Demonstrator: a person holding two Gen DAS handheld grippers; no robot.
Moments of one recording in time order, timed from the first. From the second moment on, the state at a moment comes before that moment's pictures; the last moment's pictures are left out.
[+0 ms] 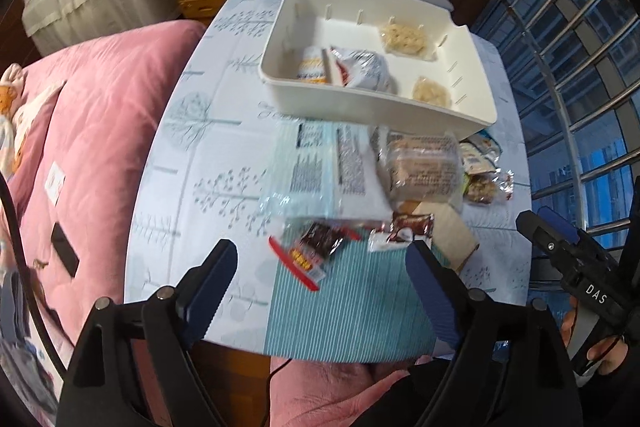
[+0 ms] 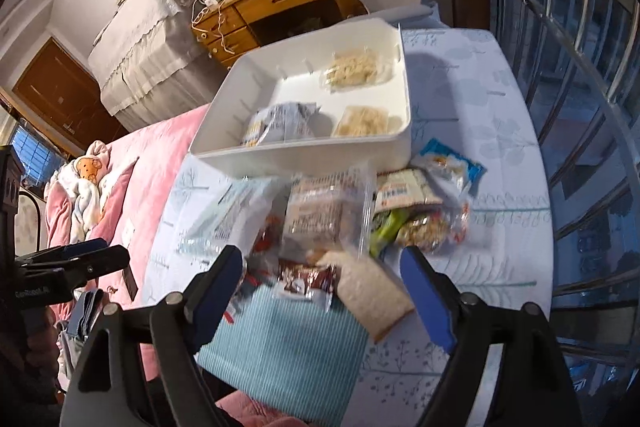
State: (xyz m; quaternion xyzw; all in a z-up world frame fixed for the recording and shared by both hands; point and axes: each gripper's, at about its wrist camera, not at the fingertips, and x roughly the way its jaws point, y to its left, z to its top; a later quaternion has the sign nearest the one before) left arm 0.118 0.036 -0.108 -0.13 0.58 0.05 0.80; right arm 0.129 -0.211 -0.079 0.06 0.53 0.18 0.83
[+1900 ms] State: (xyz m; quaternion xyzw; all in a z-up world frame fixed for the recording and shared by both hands) left arm 0.249 0.076 -0.229 -0.12 0.70 -0.13 0.69; right arm 0.049 -0.090 -0.165 -0.03 0.46 -0.04 0.89
